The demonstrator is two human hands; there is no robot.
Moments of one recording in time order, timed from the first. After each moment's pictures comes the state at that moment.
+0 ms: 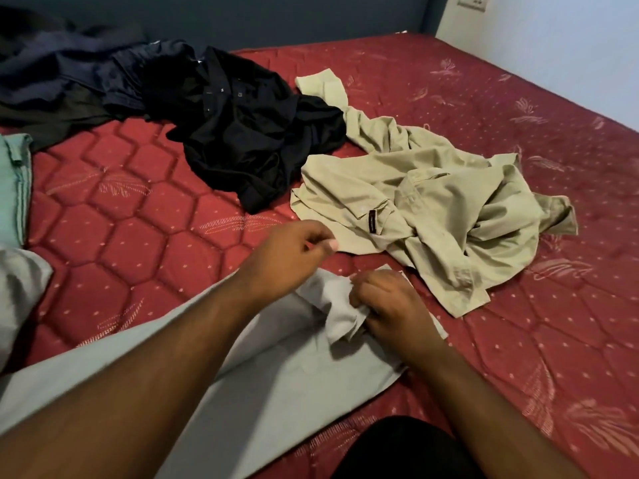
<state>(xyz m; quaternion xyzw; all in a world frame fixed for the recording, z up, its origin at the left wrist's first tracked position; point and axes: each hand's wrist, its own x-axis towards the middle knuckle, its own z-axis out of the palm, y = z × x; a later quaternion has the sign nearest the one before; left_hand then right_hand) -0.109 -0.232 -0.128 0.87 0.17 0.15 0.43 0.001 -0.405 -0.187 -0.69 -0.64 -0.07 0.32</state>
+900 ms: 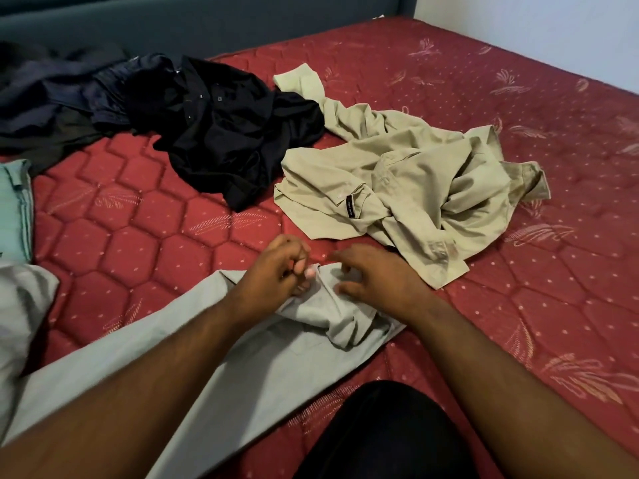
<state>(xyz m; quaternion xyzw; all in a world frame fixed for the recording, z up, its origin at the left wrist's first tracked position) -0.130 -0.257 -0.163 0.87 0.12 0.18 0.44 0.012 -0.412 -0.162 -0.79 -0.56 0.10 0.23</state>
